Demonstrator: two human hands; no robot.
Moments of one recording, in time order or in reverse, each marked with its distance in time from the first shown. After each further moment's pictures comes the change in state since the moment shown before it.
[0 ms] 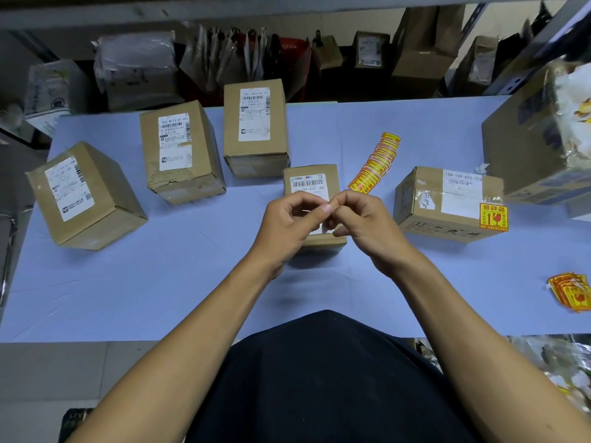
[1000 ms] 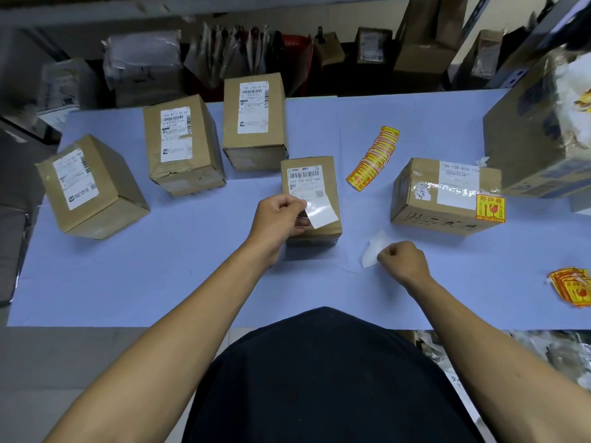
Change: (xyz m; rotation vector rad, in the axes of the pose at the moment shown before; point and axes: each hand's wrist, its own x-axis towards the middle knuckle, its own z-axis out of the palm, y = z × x) left_hand 0.008 -0.022 0.006 0.034 0.238 -0.354; right_hand -0.030 0.131 -0.066 -0.590 0.247 0.560
